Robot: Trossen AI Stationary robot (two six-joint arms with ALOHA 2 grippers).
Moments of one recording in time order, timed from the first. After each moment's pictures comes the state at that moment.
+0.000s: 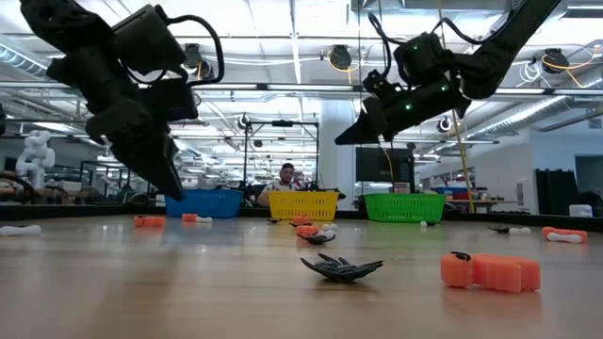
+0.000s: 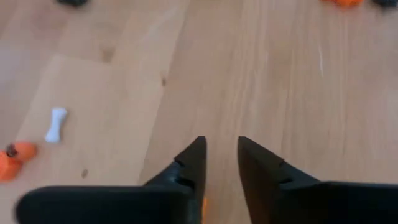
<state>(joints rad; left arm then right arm) 0.00 1.24 0.46 -0.15 -0.05 -0.18 -0.45 1.54 0.72 0.56 -0.08 -0.14</state>
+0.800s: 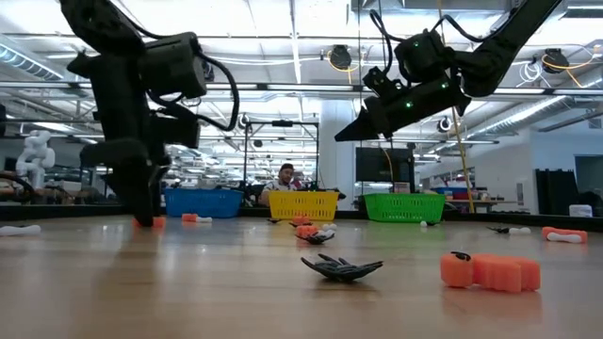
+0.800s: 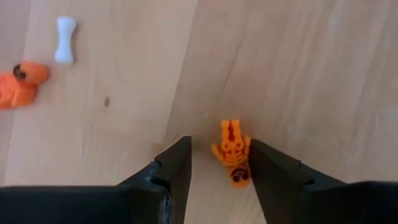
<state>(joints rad) 0.04 1.43 0.61 -0.47 -0.11 -0.18 -0.45 1.52 0.72 0.56 -0.08 -0.20</state>
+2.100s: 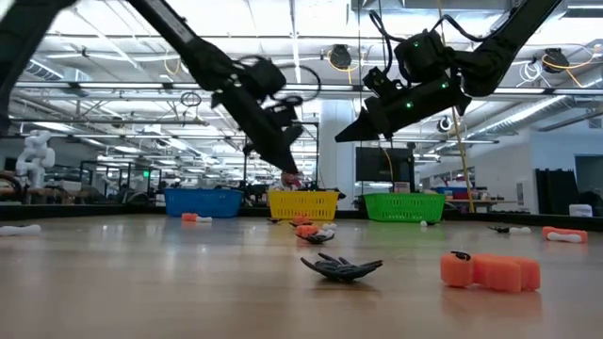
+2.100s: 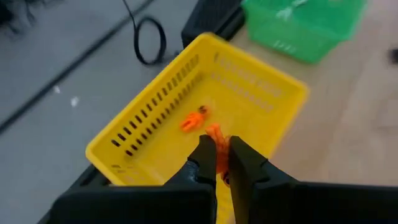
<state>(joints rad) 0.57 1.86 1.22 -0.08 -0.02 0.03 -0.45 1.52 0.72 0.55 -0.08 -0.20</state>
